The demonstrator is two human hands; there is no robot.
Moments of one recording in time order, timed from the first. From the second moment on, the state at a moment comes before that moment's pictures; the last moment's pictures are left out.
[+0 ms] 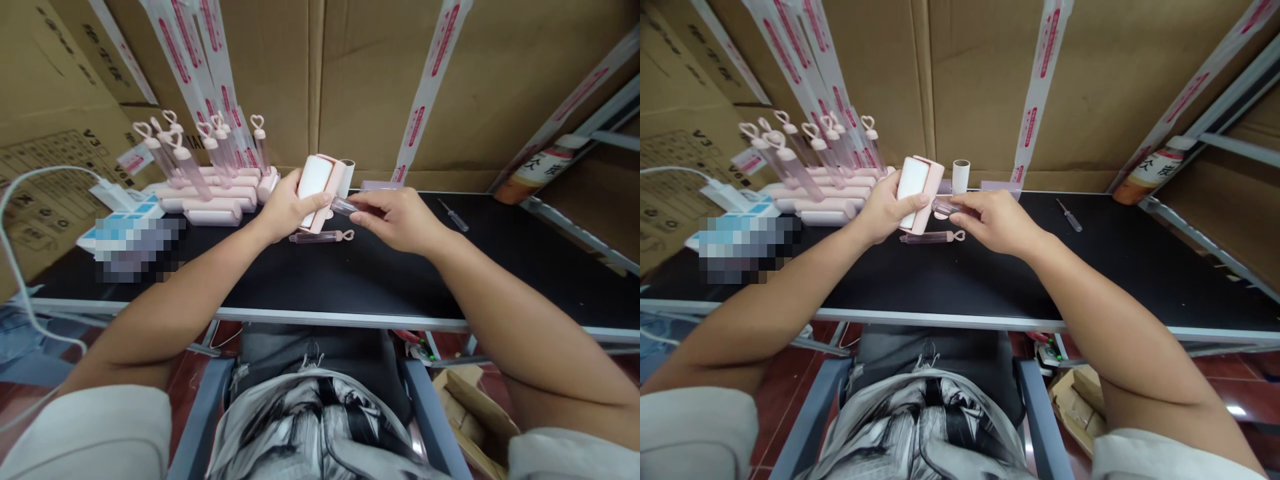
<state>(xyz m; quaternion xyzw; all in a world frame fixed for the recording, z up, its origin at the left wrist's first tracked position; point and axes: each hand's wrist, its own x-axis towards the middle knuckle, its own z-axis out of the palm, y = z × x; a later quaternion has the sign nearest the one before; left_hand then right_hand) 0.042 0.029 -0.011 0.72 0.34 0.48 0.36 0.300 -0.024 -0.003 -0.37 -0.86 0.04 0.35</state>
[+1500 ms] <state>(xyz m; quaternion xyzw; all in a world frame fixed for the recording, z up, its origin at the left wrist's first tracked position) 0.027 0.024 -0.009 0.89 0.34 0.27 0.16 0.362 0.019 -0.004 -0.46 -0.65 0.41 0.45</state>
